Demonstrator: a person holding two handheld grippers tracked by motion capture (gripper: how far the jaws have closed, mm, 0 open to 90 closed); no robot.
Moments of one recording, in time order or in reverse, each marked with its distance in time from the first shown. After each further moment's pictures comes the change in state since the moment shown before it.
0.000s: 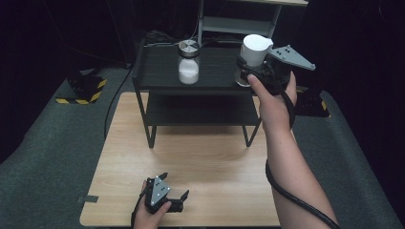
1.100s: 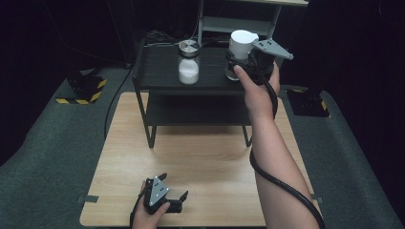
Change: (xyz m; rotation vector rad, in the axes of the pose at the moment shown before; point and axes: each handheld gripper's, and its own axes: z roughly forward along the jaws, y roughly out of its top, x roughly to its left) left arm 0.003 -0.001 -0.003 0.004 -0.008 -0.004; right arm 0.007 -0.005 0.045 0.015 -0.017 0.013
